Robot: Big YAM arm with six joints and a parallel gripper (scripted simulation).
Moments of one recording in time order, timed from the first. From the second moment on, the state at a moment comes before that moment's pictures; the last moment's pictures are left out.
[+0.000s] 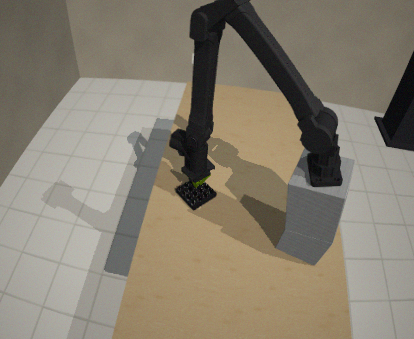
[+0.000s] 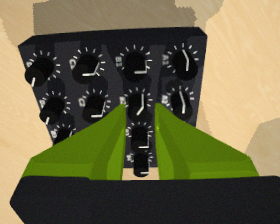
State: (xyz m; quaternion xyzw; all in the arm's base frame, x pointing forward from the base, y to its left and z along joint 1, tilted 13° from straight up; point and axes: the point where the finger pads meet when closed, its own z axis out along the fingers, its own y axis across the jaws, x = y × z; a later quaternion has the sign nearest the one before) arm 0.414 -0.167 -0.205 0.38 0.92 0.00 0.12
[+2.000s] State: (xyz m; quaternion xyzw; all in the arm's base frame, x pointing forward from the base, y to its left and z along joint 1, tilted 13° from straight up) arm 0.406 -0.164 -0.169 0.38 0.92 0.00 0.12
